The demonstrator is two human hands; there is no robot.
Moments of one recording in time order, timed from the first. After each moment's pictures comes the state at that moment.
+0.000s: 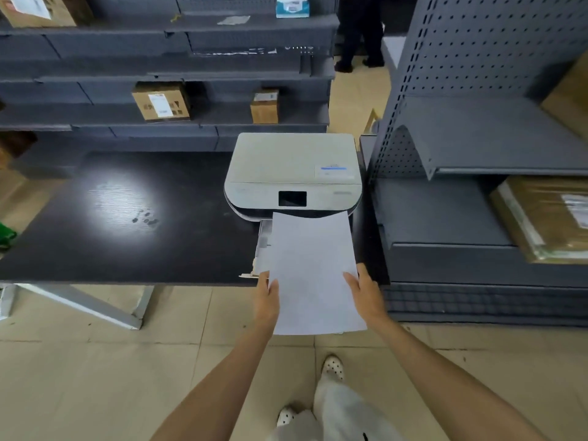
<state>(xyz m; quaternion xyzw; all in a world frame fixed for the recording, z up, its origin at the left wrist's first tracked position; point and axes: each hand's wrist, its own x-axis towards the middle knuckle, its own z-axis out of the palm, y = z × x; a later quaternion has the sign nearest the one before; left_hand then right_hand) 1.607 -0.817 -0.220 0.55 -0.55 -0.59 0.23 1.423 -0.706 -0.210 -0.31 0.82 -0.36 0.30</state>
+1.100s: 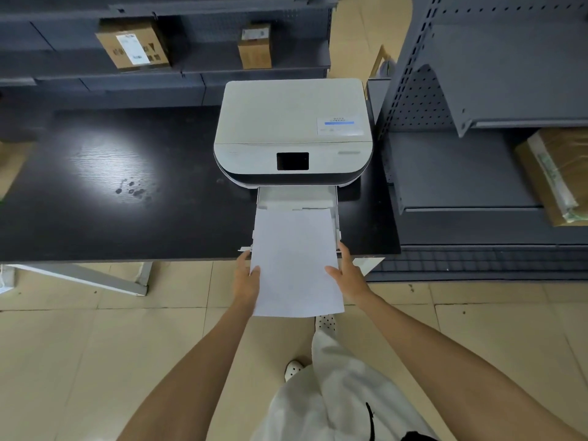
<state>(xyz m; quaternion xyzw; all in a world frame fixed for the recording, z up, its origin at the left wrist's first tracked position) 1.643 -0.856 -0.257 0.62 -0.50 -0.58 0.17 1.445 -0.738 -0.274 -0.27 0.80 -0.30 0.45</state>
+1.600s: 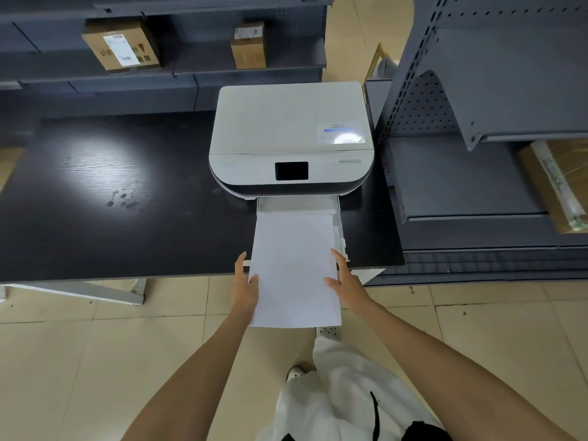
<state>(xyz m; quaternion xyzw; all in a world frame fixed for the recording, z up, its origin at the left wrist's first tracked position) 1.635 -0.884 -0.266 0.63 -0.54 -0.55 0.12 1.438 -0.758 -0.278 -0.28 0.78 -0.27 0.49</state>
